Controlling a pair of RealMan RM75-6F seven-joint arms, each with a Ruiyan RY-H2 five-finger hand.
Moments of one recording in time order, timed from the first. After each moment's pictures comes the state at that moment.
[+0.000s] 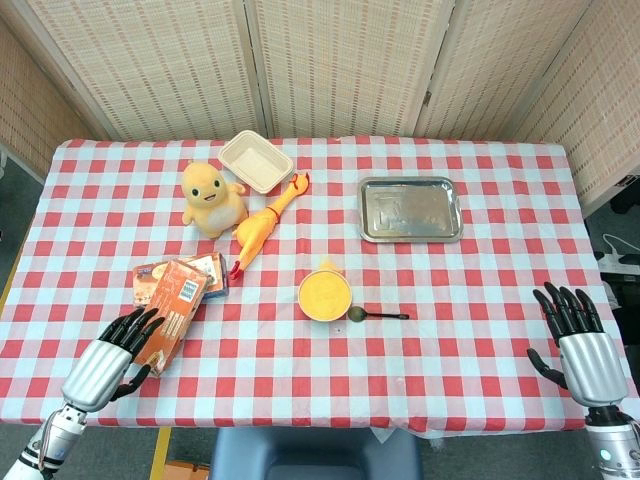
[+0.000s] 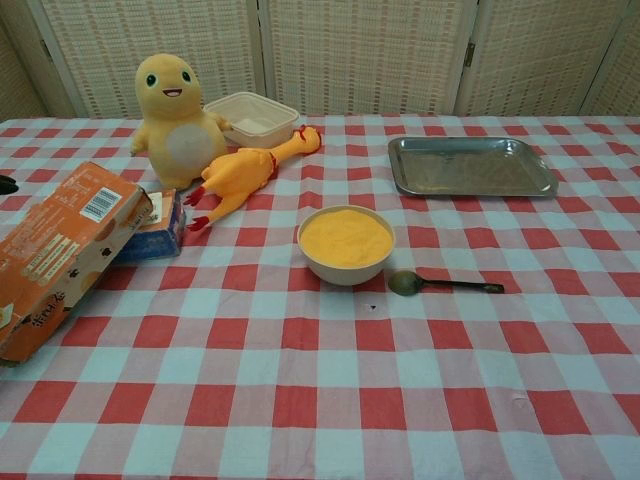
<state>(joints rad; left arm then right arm) -0.24 -1.22 0.07 -1.53 1.75 1.42 0.05 0.07 -1.23 0.02 -1.45 -1.62 1.58 -0.03</state>
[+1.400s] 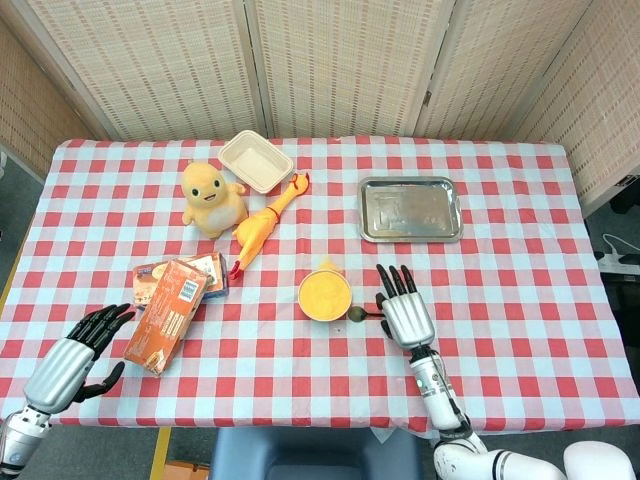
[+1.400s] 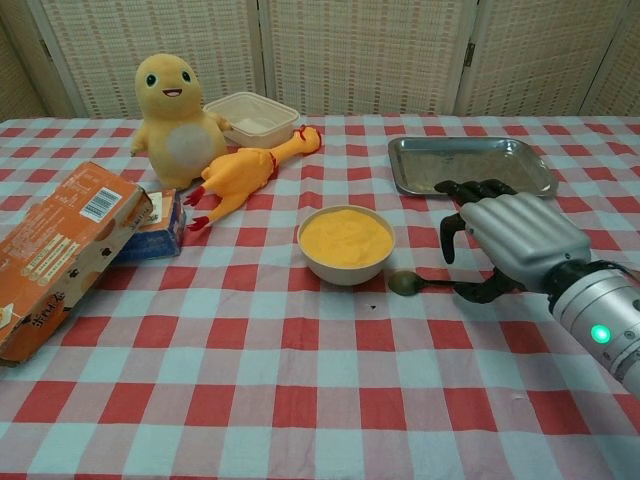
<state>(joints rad) -0.23 -1.10 0.10 -1.49 1.78 1.49 -0.29 0.47 -1.89 0.18 -1.21 -1.35 1.17 -0.58</state>
